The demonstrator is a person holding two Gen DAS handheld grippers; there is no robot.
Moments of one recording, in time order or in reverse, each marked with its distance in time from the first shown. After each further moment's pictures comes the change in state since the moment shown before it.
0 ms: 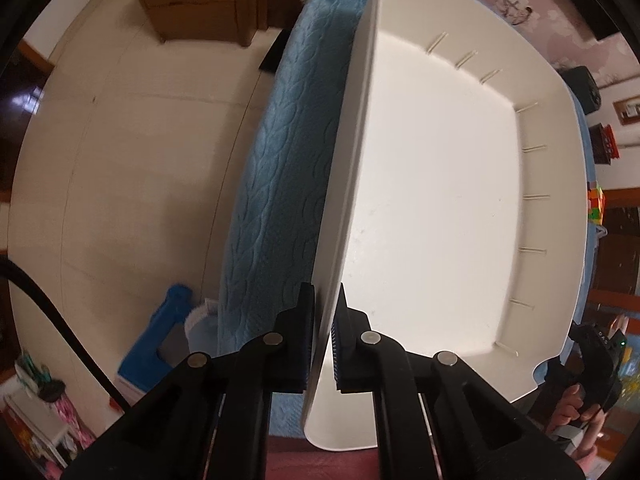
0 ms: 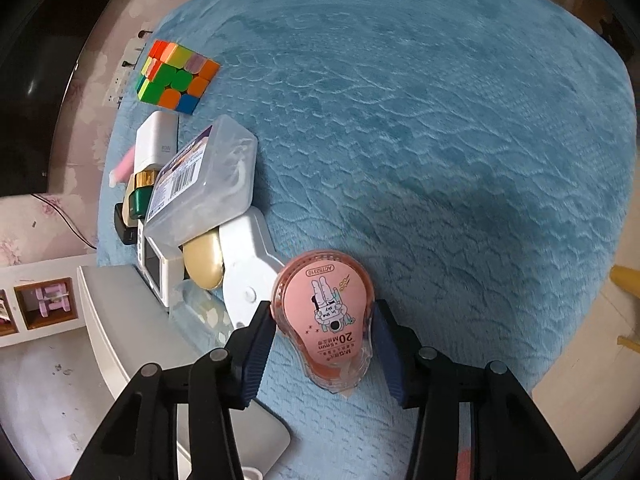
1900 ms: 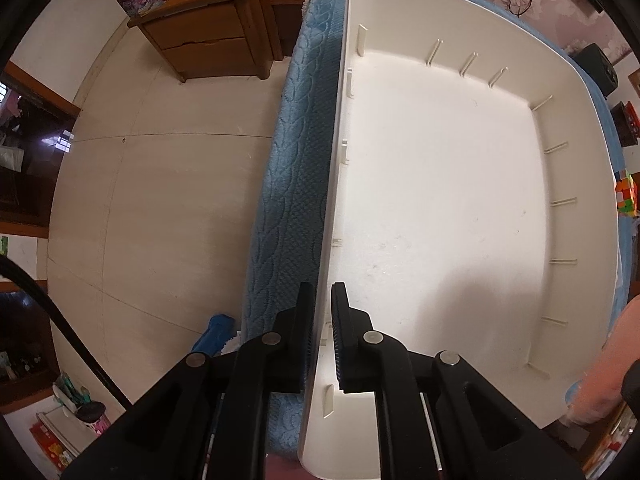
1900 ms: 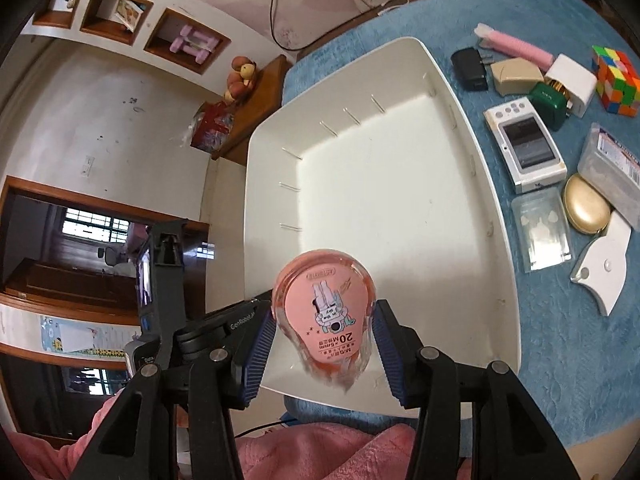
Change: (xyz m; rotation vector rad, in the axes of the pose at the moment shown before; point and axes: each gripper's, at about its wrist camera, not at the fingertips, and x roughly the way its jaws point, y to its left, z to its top) left arm 0.007 -0.034 0.007 0.062 -0.079 0.178; right arm -0.017 0.195 -0.147 -0.872 0.299 0.225
